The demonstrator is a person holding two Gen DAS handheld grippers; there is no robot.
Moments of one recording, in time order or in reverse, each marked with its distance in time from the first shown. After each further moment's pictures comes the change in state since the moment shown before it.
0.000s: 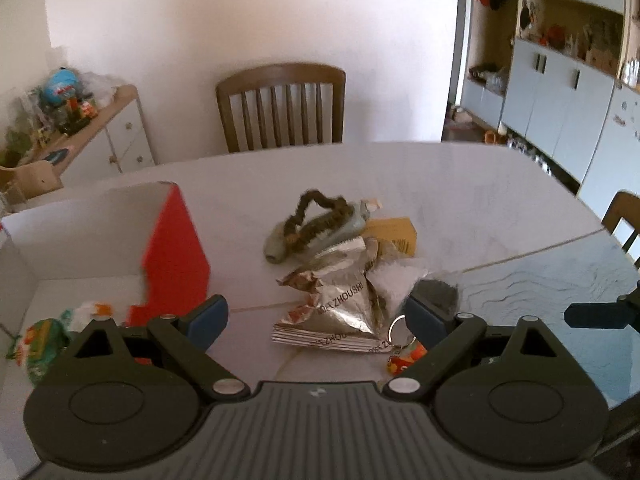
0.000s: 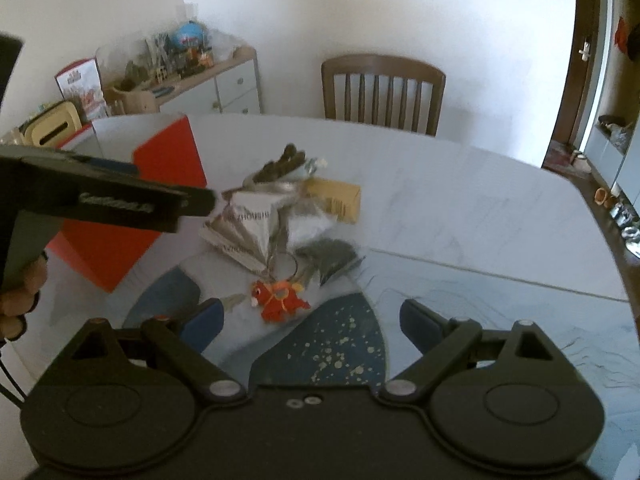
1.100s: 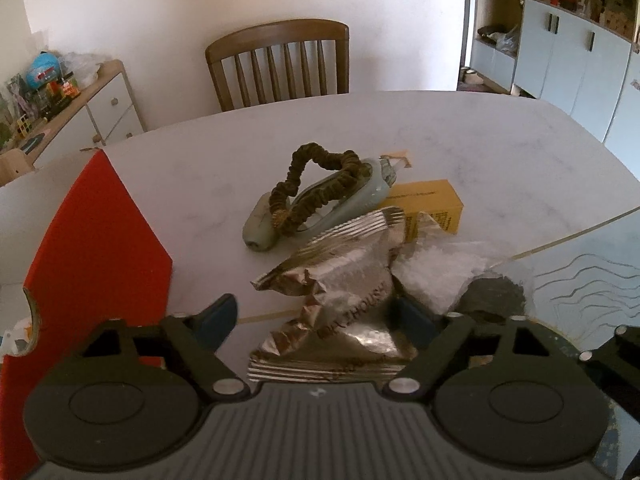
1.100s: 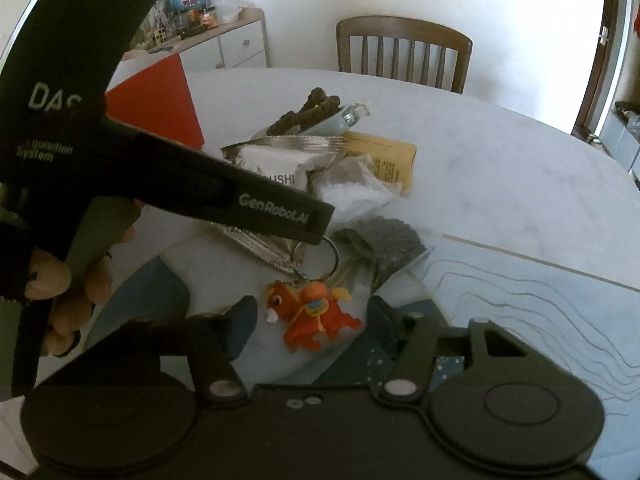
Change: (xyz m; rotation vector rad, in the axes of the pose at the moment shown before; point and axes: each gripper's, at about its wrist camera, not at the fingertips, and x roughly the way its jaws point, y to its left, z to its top) left arm 0.082 -0.006 0.001 0.034 0.096 0.024; right arm 0.086 0.026 0.001 -0.012 0.084 0.009
